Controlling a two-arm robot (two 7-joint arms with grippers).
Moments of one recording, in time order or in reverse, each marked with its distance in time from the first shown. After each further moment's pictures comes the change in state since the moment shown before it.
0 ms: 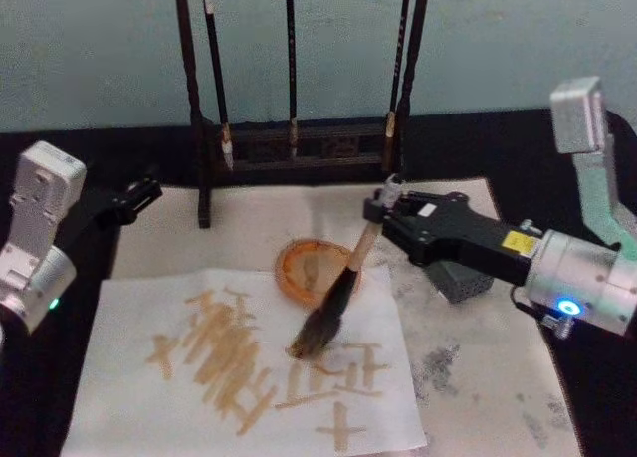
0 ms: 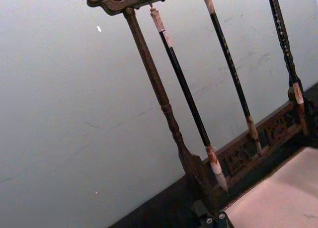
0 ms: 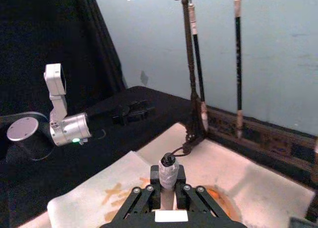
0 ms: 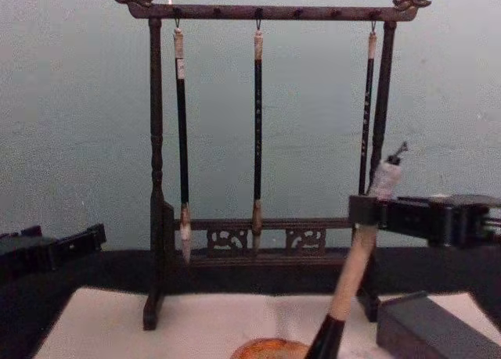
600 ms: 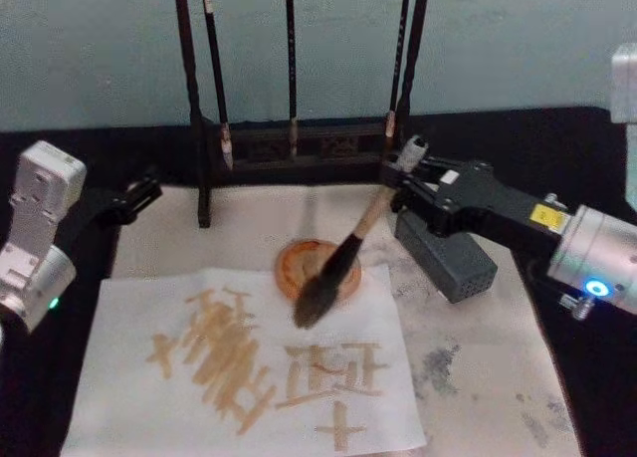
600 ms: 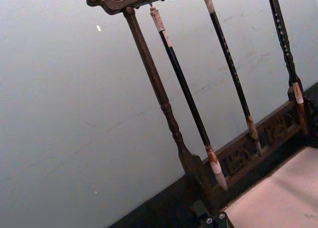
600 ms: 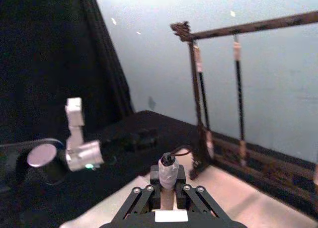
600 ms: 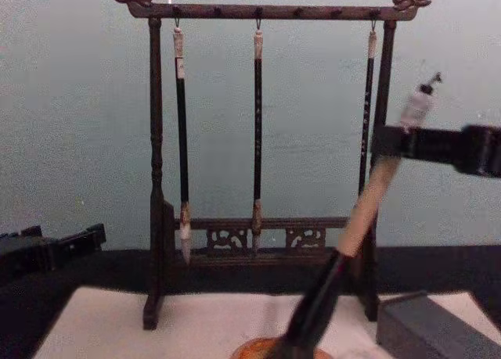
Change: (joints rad) left arm 0.000 0.000 0.000 0.000 0.000 0.000 0.000; right arm -0.027 0.020 0.066 -0.063 0.066 -0.036 0.022
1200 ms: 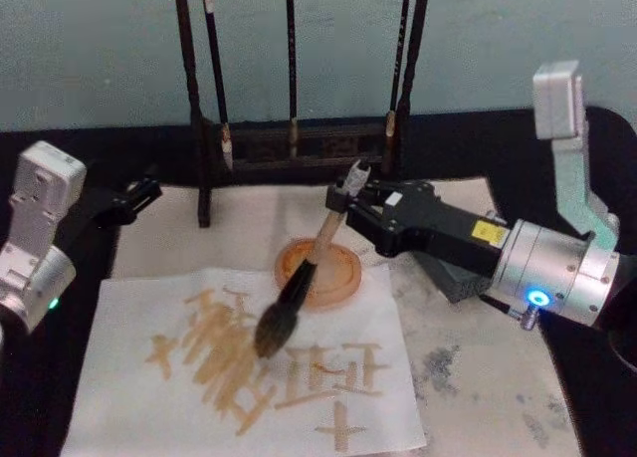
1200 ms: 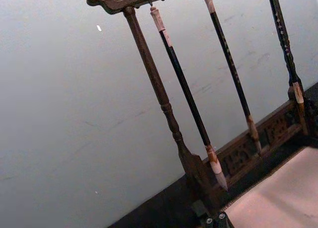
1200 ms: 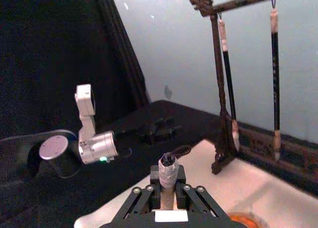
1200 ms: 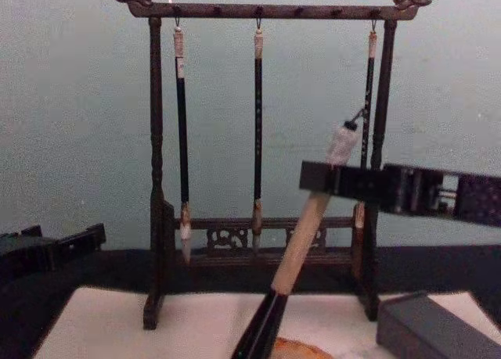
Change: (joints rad) left arm 0.000 0.000 0.000 0.000 0.000 0.000 0.000; right arm 0.082 -0.074 -0.114 0.080 -0.021 0.024 0.022
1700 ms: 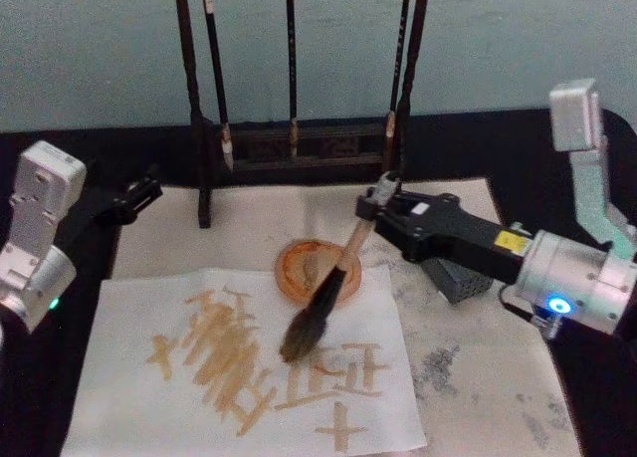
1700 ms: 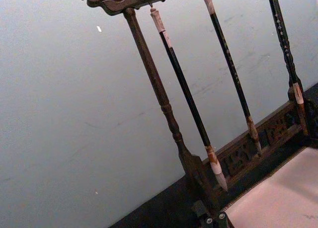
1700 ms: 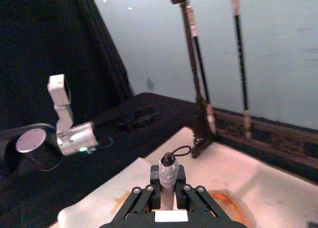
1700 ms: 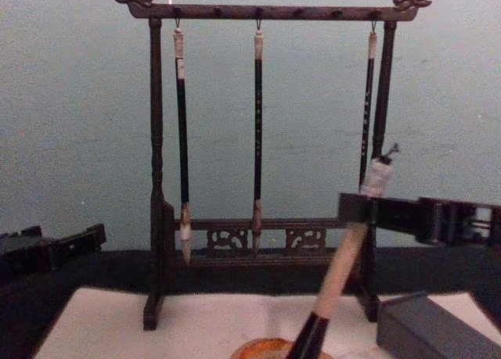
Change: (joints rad) left arm 0.000 0.000 0.000 0.000 0.000 0.000 0.000; right arm -0.034 0.030 0.027 0.028 0.016 -0.004 -0.020
